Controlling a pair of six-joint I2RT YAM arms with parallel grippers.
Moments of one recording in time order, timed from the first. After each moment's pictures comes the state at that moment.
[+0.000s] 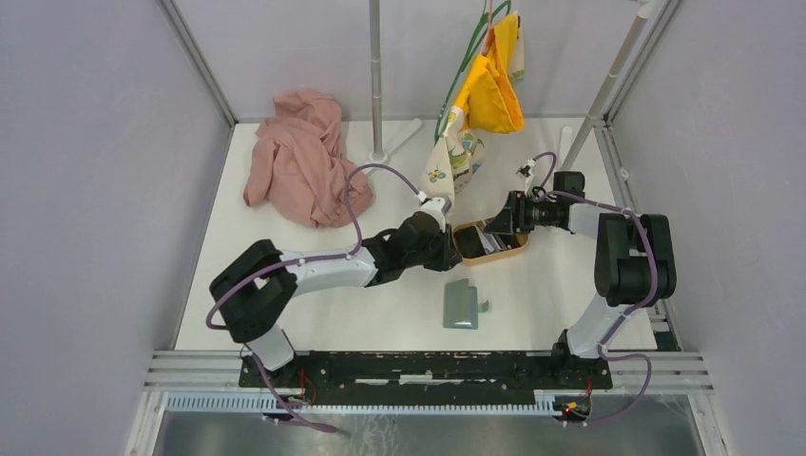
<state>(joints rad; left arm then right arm) -0.96 1.62 0.92 0.14 0.00 -0.67 -0.04 1.76 0.88 -0.12 -0.97 -0.01</state>
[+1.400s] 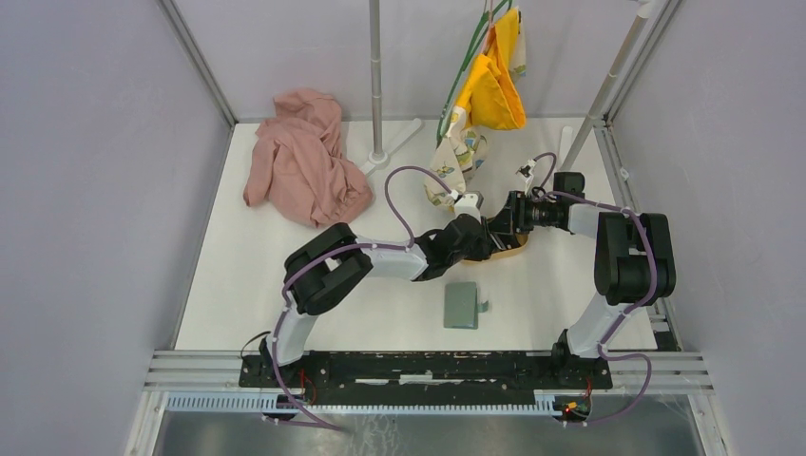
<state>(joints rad) -1.03 2.08 1.24 0.36 -0.21 -0.75 -0.05 1.77 0.88 -0.09 -1.00 0.00</state>
